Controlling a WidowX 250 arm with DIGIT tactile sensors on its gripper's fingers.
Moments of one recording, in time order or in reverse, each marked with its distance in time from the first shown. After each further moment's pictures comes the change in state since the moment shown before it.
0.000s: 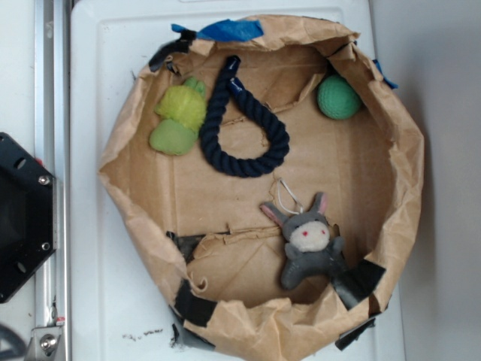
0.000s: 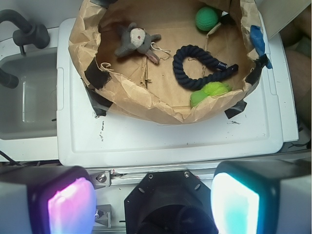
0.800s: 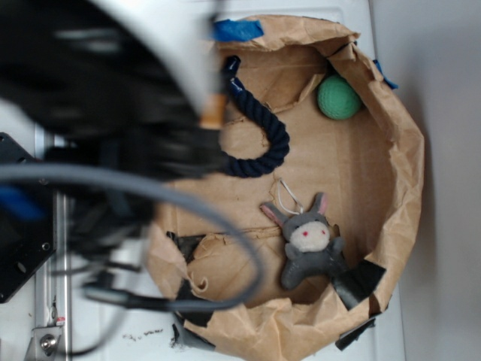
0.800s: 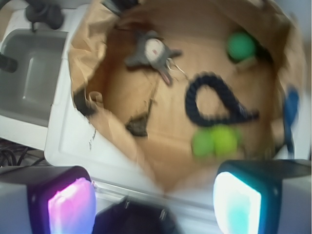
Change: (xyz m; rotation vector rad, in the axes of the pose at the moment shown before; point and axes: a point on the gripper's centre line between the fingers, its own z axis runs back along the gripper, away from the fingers) arm 0.098 0.021 -0.043 -0.066 0.103 -0.345
